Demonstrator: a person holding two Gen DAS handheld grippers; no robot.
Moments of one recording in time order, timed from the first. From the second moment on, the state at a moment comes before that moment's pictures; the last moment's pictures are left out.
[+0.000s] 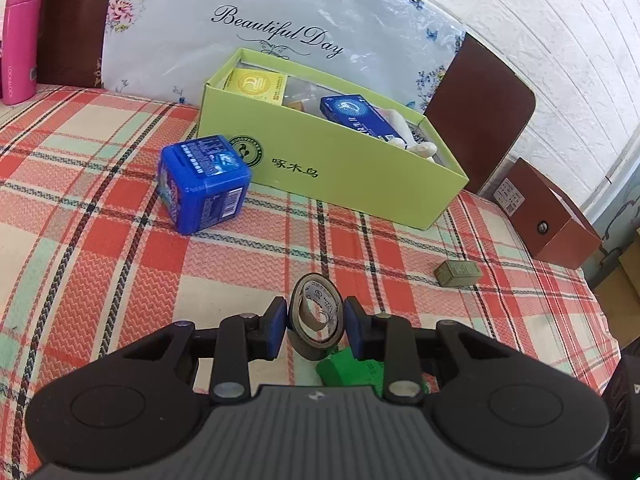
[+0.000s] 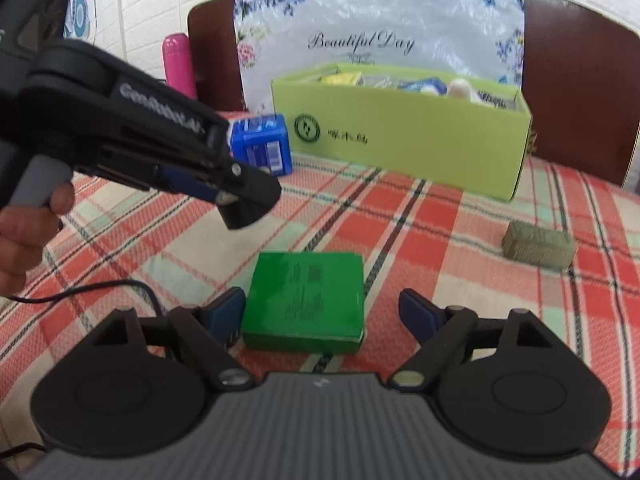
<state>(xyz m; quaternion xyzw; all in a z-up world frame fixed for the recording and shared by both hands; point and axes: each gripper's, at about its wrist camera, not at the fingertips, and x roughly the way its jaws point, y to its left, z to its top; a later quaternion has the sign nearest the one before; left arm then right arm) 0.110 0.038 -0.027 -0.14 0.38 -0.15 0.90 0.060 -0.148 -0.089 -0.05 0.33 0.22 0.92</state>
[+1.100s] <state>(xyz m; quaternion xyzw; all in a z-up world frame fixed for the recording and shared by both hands) 0.235 0.054 0.071 -0.14 0.25 -0.10 0.95 0.191 -0.140 0.013 -0.06 0.14 0.17 0.97</state>
